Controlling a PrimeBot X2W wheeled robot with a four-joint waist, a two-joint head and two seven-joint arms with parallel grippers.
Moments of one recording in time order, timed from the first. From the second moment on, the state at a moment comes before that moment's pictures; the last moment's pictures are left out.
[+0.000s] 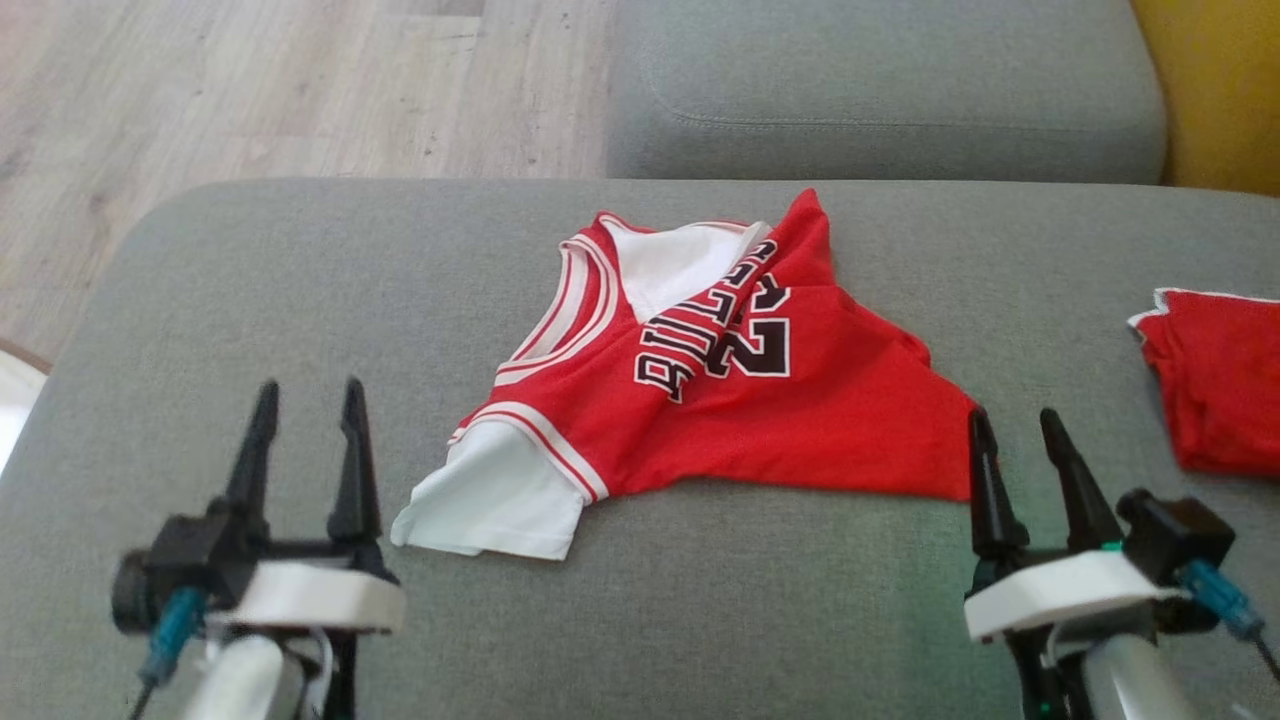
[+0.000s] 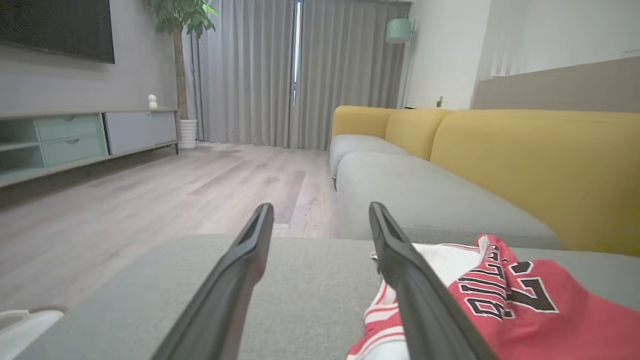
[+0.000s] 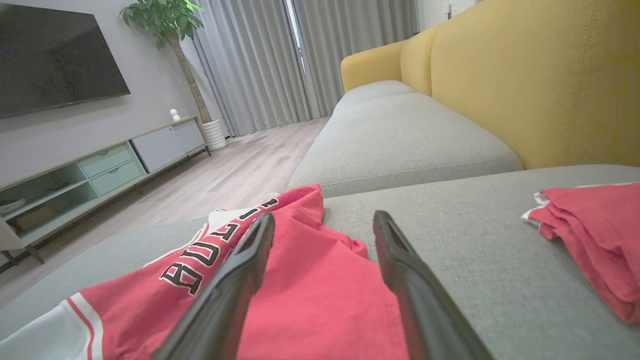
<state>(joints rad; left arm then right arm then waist) -0.13 0.30 -0.34 0.16 -0.47 0.15 -0.24 -0.06 -0.05 0.04 0.32 0.27 0.13 -0.22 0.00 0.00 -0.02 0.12</state>
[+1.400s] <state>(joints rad) -0.25 0.21 -0.38 0.65 -0.46 0.06 -0.12 -0.06 -0.05 0.07 0.26 0.26 0.13 -0.21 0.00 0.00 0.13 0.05</state>
